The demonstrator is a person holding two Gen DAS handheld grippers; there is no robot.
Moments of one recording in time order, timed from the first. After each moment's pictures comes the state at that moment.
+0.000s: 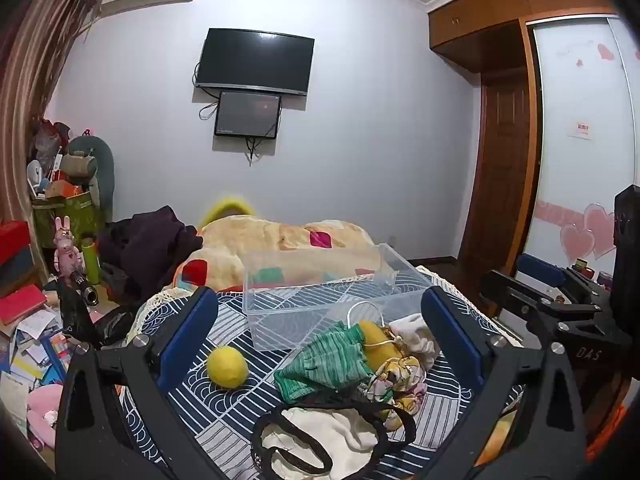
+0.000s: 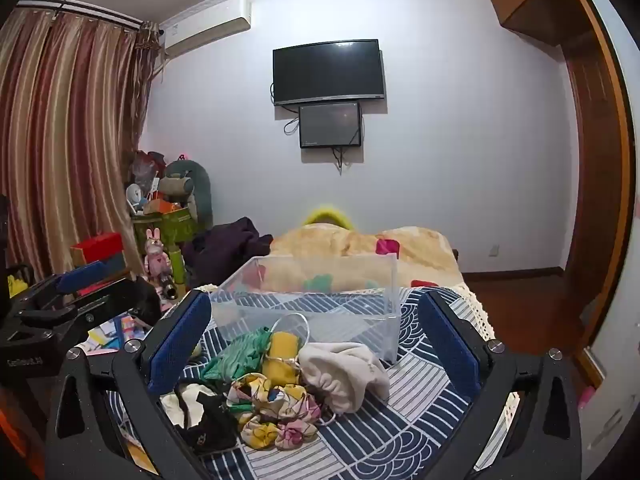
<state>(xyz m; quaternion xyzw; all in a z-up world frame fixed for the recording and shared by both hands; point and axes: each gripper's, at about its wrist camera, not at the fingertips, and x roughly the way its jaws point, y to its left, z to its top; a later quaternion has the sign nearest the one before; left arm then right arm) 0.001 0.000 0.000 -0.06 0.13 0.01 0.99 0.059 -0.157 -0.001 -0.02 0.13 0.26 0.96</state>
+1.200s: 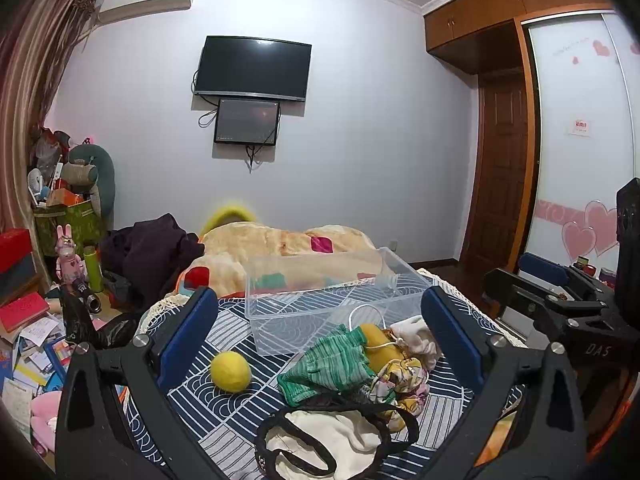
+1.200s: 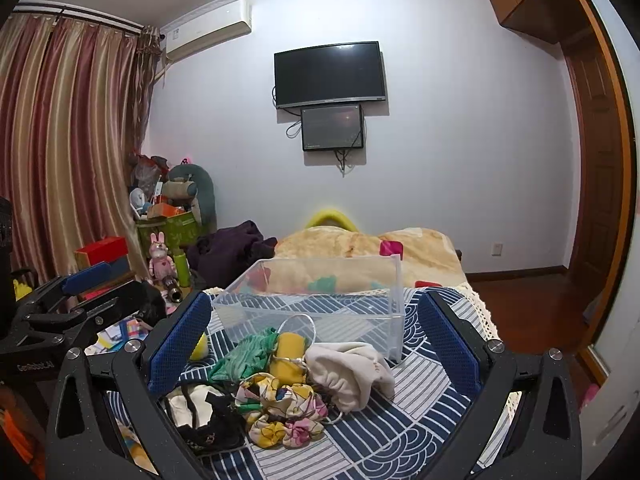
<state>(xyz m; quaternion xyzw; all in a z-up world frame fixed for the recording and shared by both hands) -0.009 -0.002 0.014 -0.05 0.11 0.01 0.99 0.050 -0.157 0.003 -0.01 0.12 0.26 0.96</state>
